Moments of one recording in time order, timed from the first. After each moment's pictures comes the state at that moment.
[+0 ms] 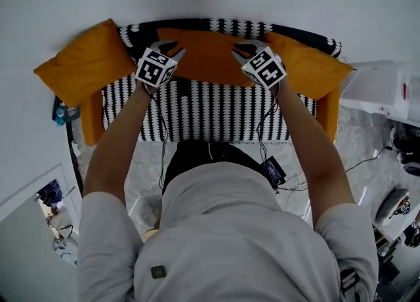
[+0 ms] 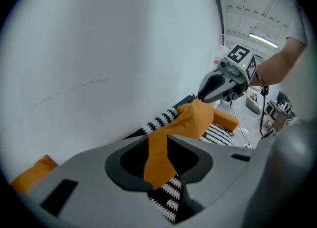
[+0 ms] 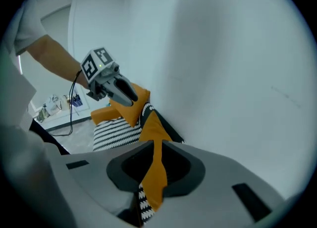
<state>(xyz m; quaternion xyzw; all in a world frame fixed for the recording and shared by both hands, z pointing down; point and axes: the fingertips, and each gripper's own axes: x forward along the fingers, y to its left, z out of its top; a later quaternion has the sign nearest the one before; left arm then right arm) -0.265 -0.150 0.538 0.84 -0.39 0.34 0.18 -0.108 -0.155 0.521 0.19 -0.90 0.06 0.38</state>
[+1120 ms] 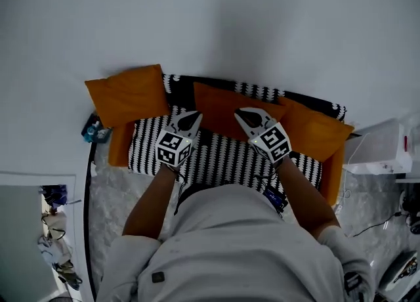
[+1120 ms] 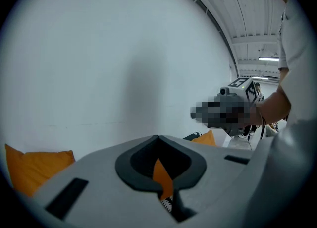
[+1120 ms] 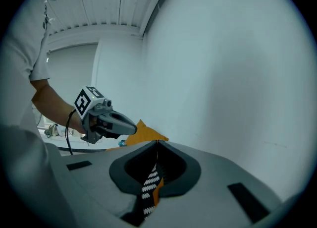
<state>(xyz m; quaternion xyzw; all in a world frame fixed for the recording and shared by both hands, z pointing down) -0.240 -0.017 0.368 0.83 -0.53 0.14 0.13 -0.137 -0.041 0.342 0.16 -0.98 0.01 0.15</state>
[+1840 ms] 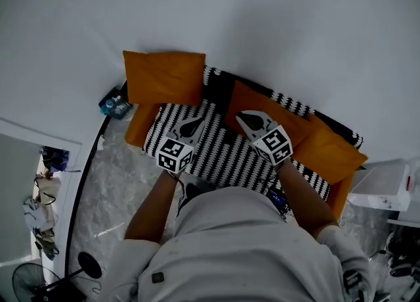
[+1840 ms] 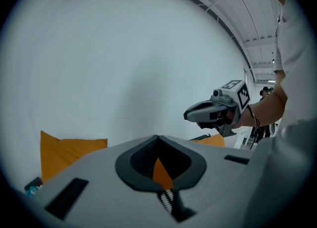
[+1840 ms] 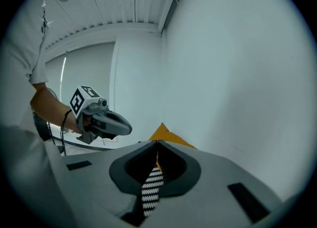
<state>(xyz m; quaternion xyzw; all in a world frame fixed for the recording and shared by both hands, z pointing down) -0.372 0.110 0.358 0.78 -0.61 0.11 0.13 -0.286 0.052 0.334 0.06 -0.99 -0.02 0.16</state>
